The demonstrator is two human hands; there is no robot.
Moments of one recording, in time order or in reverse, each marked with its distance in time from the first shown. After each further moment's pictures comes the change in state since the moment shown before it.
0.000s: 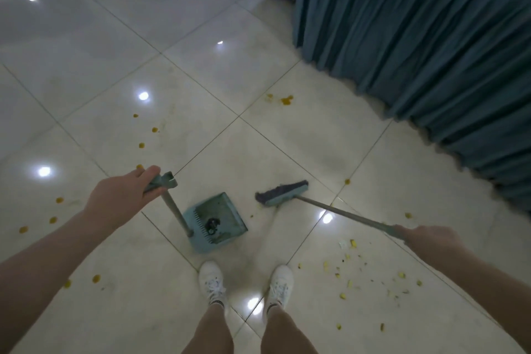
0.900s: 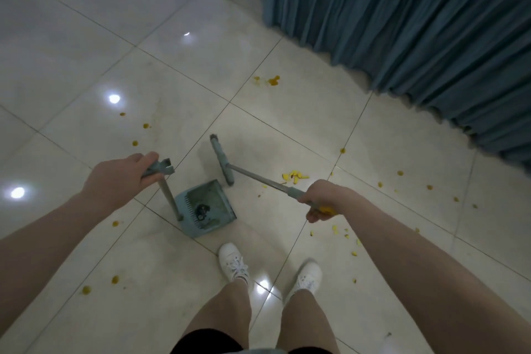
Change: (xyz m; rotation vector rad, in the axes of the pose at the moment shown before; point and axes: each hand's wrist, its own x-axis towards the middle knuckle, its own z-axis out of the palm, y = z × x) left_hand -0.032 -0.087 -0.016 0.041 -0.132 0.156; right_hand -0.027 -0.257 -0.124 1.261 -0.413 0.163
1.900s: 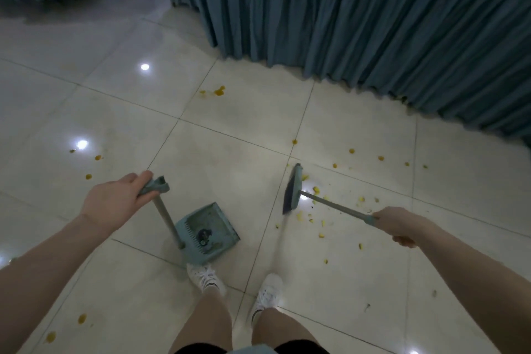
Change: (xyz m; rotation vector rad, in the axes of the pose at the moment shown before) left_hand 0.002 0.214 -0.007 0.055 -0.030 0.115; right_hand -0.069 0.368 -0.097 -0.139 0.276 0.245
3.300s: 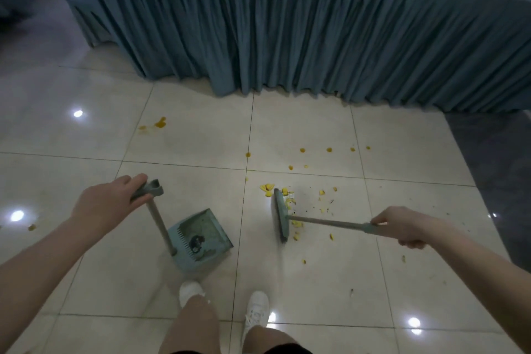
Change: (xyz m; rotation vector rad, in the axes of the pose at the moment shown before) left_hand 0.116 0.083 -0.028 0.043 0.102 0.284; right_hand -0.052 0.123 -0.016 0.059 0.007 -0.014
